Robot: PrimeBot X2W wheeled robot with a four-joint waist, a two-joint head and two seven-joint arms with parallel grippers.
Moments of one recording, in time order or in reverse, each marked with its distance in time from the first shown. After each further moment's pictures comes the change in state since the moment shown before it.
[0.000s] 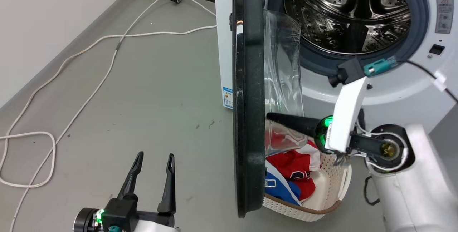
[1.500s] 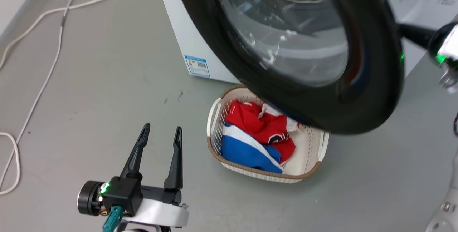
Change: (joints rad) left arm -0.114 0.000 -0.035 -0.027 -0.019 0.000 0.000; right arm -0.365 -0.050 -0.519 0.117 -0.387 0.000 0.157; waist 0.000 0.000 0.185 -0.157
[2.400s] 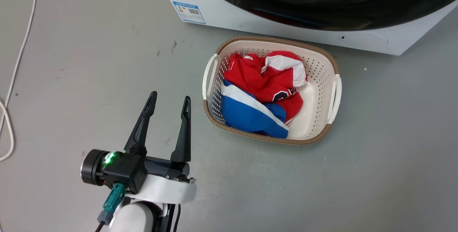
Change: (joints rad) left arm -0.121 0.000 -0.039 -0.017 -0.019 0.000 0.000; right arm -0.417 -0.128 -0.046 0.158 -0.161 0.000 -0.124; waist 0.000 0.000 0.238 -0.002
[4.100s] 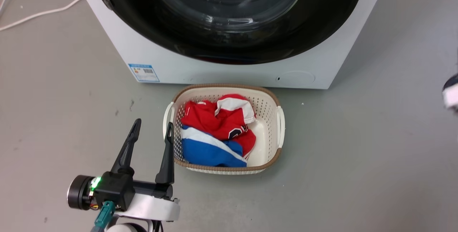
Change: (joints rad) left arm 0.118 0.000 0.095 0.032 0.055 -0.040 0.000; right arm 0.795 0.027 0.193 -0.194 -0.005 0.002 -1.005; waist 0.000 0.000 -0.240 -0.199
